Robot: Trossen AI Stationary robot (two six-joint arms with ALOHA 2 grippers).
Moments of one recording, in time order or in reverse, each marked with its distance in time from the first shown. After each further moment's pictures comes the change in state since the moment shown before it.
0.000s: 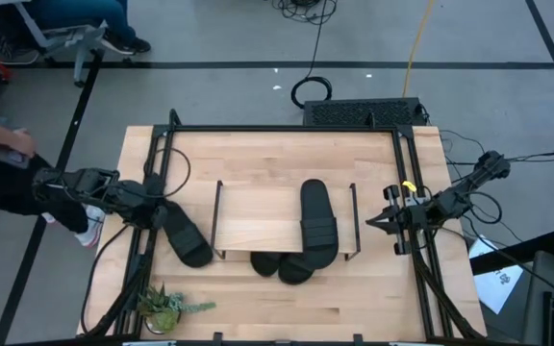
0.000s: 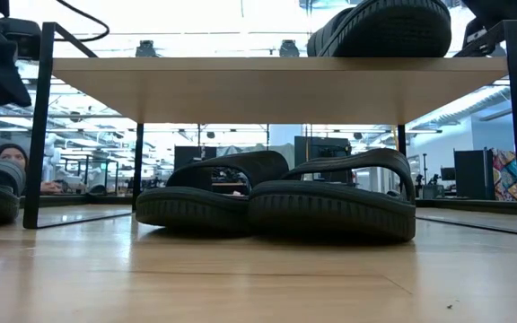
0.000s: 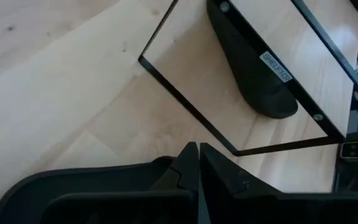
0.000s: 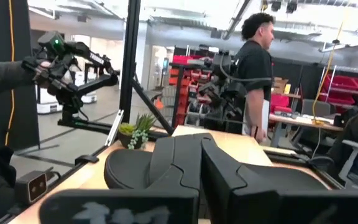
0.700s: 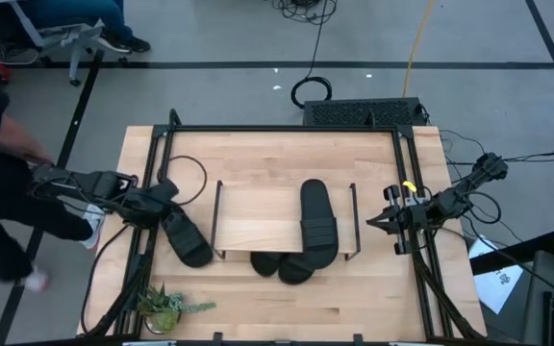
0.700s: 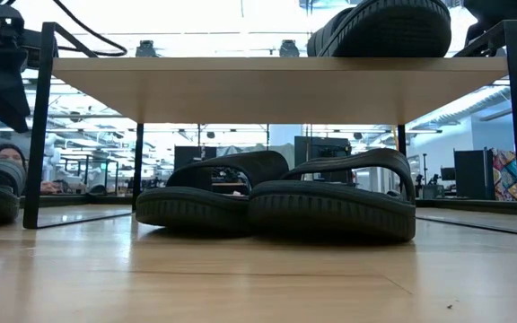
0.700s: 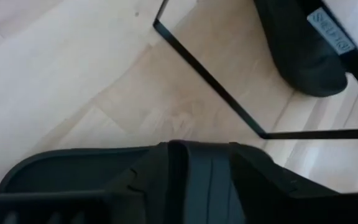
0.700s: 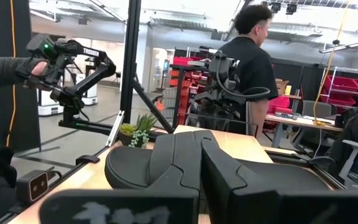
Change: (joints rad) left arm 0.009 0.230 0.000 0.030 0.044 -0.013; right arm 0.000 -0.059 -0.029 -0.010 -0.004 -0.003
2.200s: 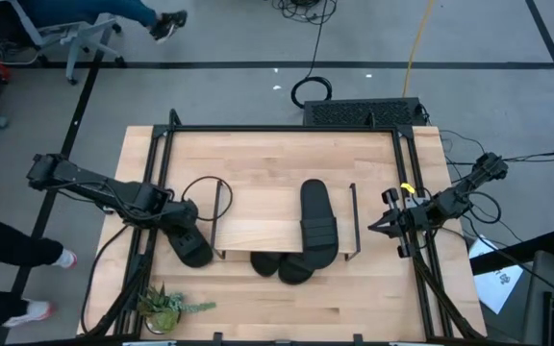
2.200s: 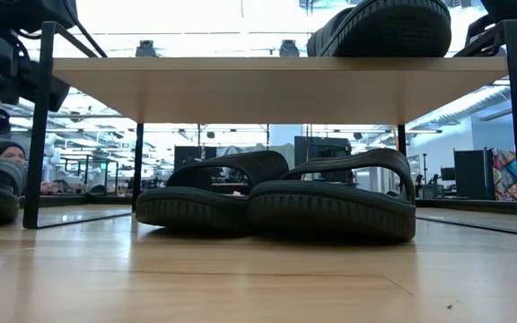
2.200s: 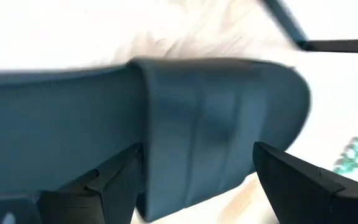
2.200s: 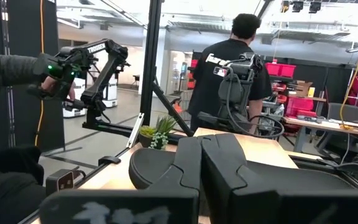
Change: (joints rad) left arm -0.019 0.439 0.000 0.093 0.308 0.015; right arm 0.002 0.000 0.000 -0.003 -0.083 0.027
